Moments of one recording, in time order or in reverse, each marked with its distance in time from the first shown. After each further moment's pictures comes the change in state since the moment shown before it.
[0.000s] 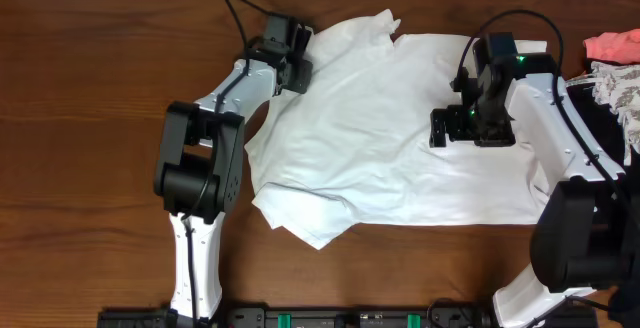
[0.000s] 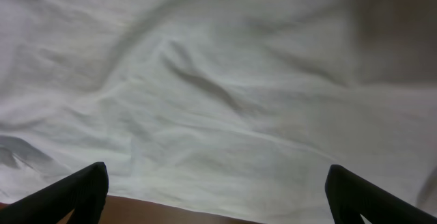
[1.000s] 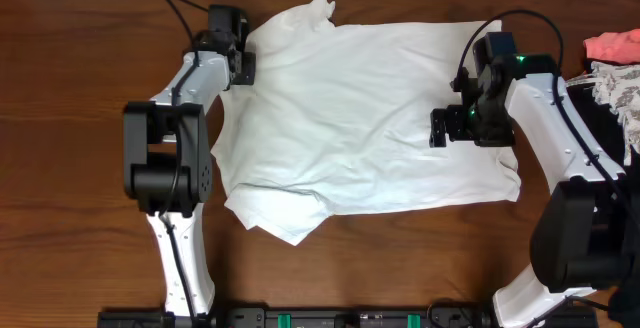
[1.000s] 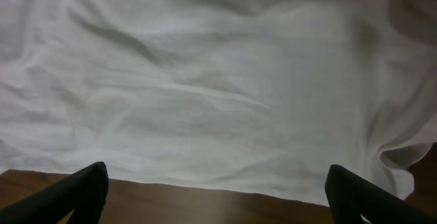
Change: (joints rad) left arm 0.194 -0.008 0.015 -0.070 -0.188 0.000; right arm 0.000 0.000 0.000 0.000 0.000 0.000
